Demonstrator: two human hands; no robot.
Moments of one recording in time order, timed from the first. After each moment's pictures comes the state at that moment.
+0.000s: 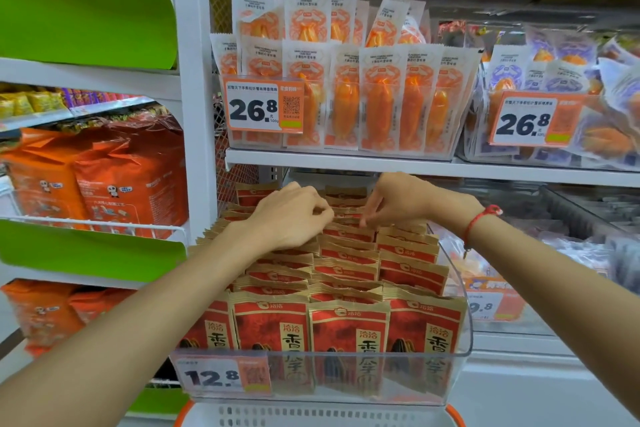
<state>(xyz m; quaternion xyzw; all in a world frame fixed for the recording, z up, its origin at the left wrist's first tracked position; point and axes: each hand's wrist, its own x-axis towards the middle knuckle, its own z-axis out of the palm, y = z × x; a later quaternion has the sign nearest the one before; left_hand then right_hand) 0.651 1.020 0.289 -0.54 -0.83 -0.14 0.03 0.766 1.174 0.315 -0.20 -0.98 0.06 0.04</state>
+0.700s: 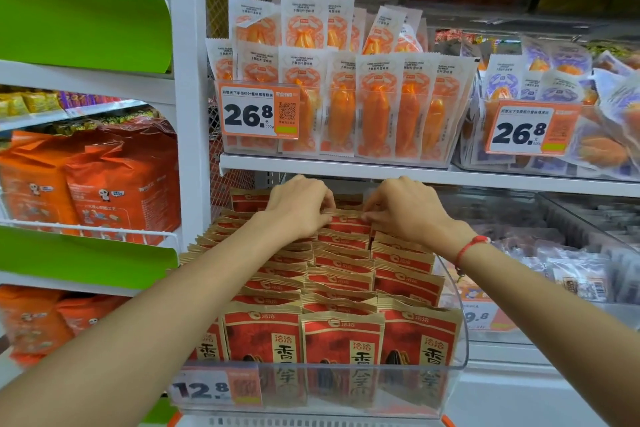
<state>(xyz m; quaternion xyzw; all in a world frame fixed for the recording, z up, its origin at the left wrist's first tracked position) 0.647 1.052 0.294 -0.52 -0.84 -0.15 0.11 0.774 1.178 0.299 -0.22 -0.95 -0.05 0.20</state>
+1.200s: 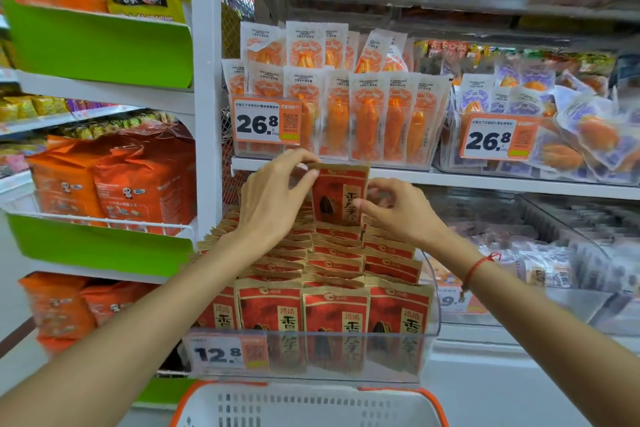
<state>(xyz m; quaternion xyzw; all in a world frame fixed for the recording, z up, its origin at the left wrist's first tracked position) 0.678 0.991 0.305 -0.46 -0.72 -0.48 0.21 0.807 1.152 0.300 -0.21 -0.91 0.20 0.29</state>
